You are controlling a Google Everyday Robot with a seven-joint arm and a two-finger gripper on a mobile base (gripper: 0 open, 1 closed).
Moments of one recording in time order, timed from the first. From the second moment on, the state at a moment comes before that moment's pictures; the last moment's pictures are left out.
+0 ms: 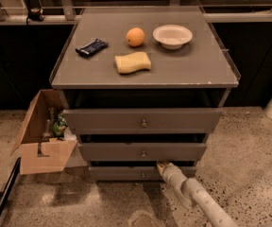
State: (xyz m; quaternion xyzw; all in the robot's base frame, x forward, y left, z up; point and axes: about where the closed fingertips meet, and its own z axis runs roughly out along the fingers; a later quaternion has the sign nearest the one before) arm 0.675 -0.134 0.205 -0.19 0.81 0.14 0.53
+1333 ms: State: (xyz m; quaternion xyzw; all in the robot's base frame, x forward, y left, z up) arm 0.680 -0.127 0.190 -0.20 0.83 0.13 0.50
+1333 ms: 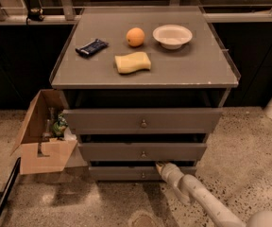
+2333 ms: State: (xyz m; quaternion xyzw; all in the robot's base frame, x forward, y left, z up) arm 0.671 -0.138 0.188 -0.20 0.84 0.13 0.48
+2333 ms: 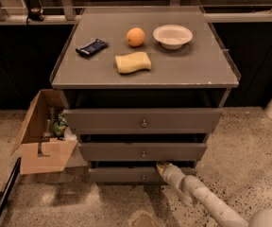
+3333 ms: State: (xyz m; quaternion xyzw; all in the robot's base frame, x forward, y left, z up) arm 0.670 -0.149 0.193 -0.23 0.84 0.13 0.47
